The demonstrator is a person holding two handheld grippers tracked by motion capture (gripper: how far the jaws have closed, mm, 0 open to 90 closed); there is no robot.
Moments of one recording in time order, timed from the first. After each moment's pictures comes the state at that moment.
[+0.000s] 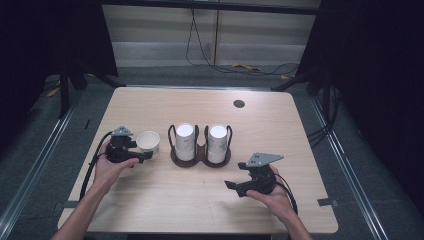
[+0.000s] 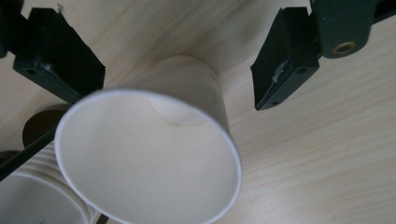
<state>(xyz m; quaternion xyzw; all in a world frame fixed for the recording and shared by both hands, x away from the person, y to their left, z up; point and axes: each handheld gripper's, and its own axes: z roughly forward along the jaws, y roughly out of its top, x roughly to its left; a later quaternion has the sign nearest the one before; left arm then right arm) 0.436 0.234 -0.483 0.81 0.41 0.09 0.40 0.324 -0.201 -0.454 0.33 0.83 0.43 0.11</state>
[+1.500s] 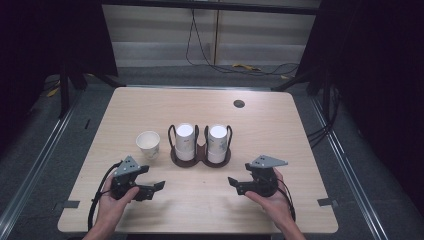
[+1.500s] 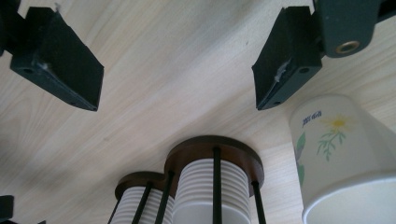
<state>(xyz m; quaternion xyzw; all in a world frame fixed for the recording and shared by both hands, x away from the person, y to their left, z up) 0.327 0.198 -0.479 0.81 0.35 0.11 0.46 0.311 -0.202 -0.459 0.43 0.79 0.41 0.16</state>
